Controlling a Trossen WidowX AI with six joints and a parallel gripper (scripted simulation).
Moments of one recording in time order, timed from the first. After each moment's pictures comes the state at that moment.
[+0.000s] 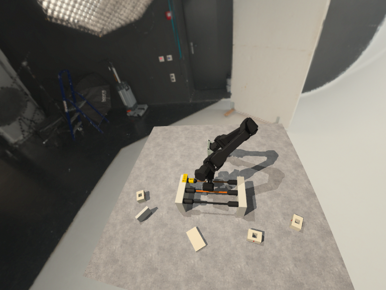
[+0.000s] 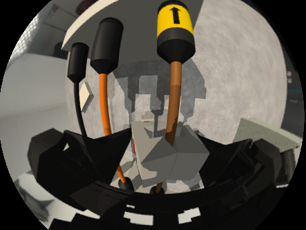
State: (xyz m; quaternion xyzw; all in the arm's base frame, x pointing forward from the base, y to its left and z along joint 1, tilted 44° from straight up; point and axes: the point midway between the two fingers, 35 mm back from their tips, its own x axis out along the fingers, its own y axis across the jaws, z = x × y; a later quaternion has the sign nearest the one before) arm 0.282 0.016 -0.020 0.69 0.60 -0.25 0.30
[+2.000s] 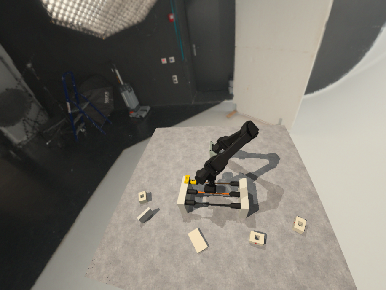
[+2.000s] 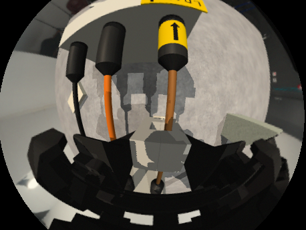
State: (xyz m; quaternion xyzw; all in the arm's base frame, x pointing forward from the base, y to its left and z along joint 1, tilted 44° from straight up) arm 0.282 0.005 -0.009 0.65 0.65 -0.27 0.28
